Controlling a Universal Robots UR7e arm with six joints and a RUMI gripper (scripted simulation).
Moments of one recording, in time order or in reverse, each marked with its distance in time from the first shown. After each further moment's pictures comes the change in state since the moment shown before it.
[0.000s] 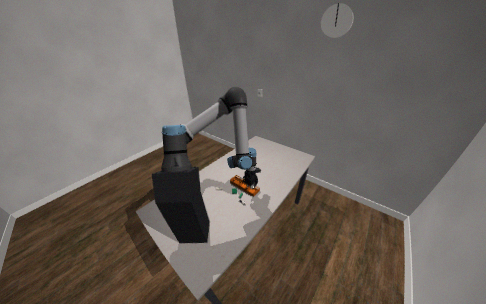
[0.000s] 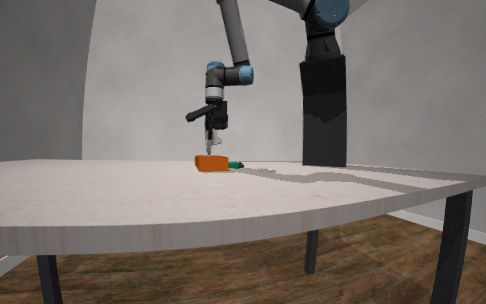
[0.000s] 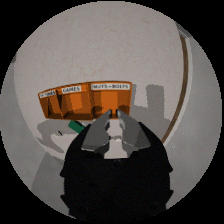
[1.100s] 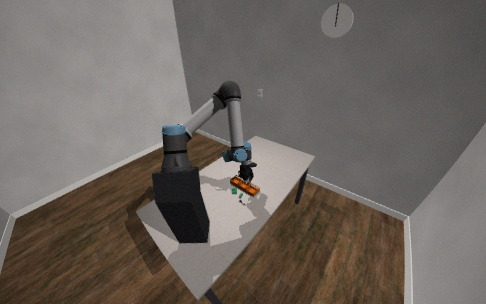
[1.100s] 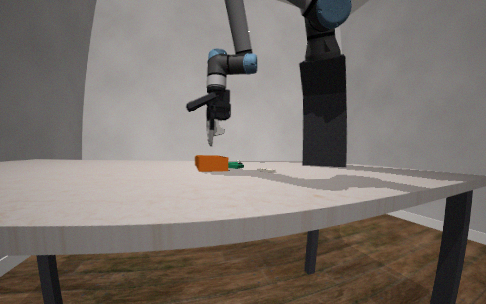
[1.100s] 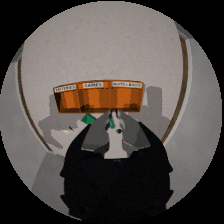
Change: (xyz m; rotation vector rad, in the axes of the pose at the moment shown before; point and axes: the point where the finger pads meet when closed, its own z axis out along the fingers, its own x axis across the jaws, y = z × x) arm -0.041 -0.001 -0.034 0.000 -0.001 -0.001
